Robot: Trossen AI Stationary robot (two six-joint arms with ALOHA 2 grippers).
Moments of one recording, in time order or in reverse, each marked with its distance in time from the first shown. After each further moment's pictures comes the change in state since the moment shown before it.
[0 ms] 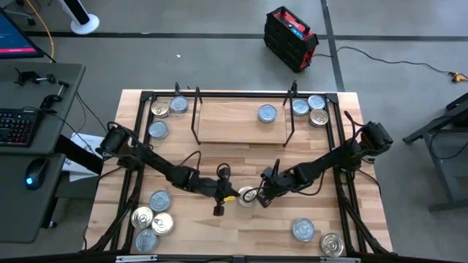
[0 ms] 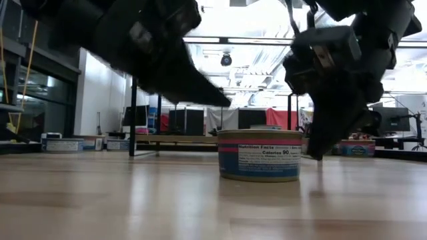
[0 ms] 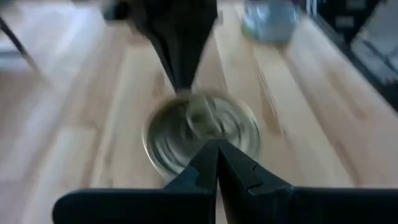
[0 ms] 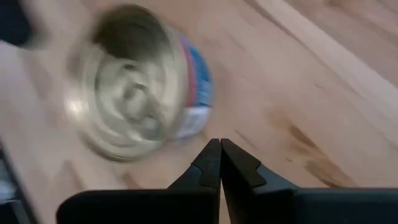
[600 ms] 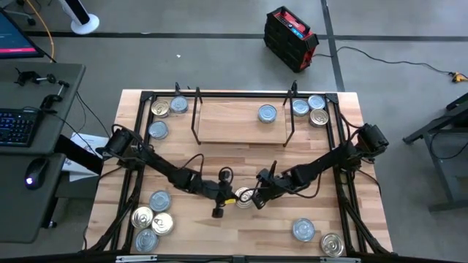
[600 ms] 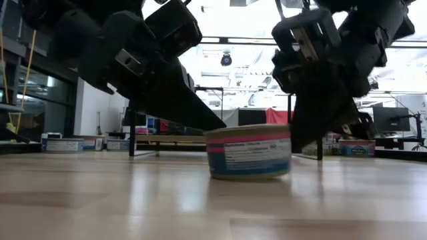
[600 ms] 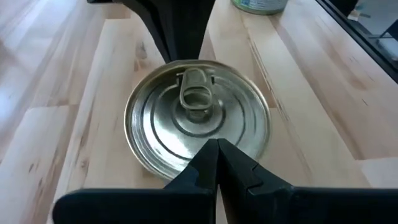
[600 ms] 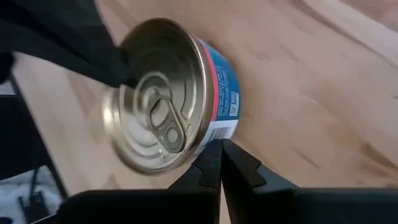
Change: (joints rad) left arm -0.004 0.060 0.003 -0.004 0.038 -0.001; right arm 0.001 0.050 0.037 0.120 -0.009 0.060
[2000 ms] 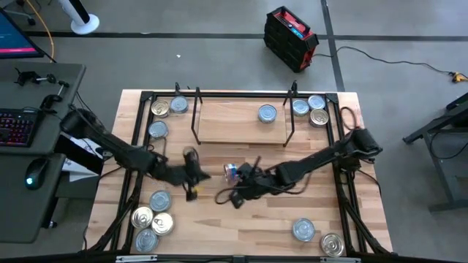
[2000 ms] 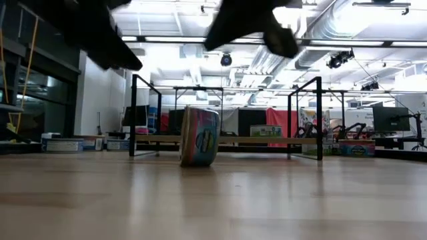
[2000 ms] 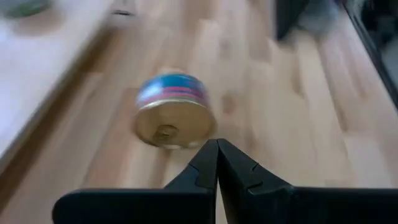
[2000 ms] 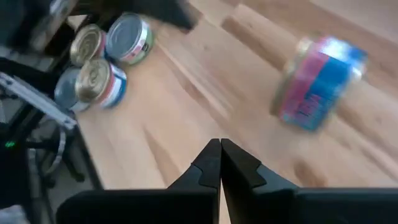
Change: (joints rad) left arm -0.061 -0.678 -0.222 -0.520 -0.238 -0.254; right arm -0.018 0.123 0.571 -0.401 0.206 -0.172
